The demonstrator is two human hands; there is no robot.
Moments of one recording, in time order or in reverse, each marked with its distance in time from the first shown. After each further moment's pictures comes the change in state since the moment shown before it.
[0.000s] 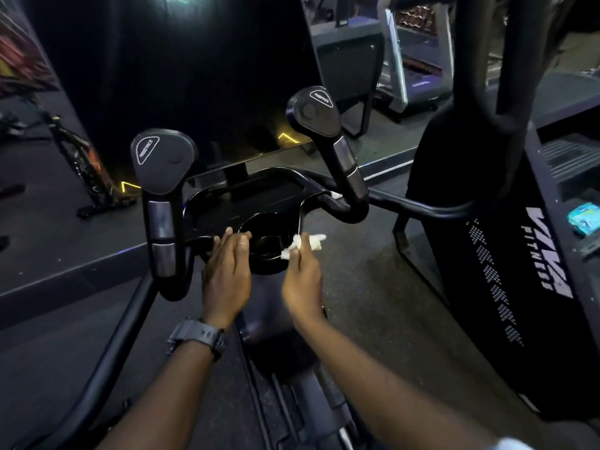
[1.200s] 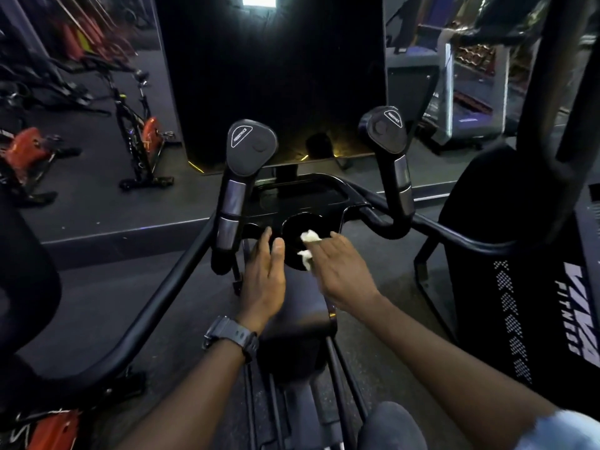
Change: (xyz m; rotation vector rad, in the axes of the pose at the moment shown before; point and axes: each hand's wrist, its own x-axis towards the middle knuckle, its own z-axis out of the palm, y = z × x) left_hand -0.026 -0.013 0.000 -0.258 0.036 -0.125; right_hand 0.033 -0.007 -0.038 -0.949 -0.286 -1.090
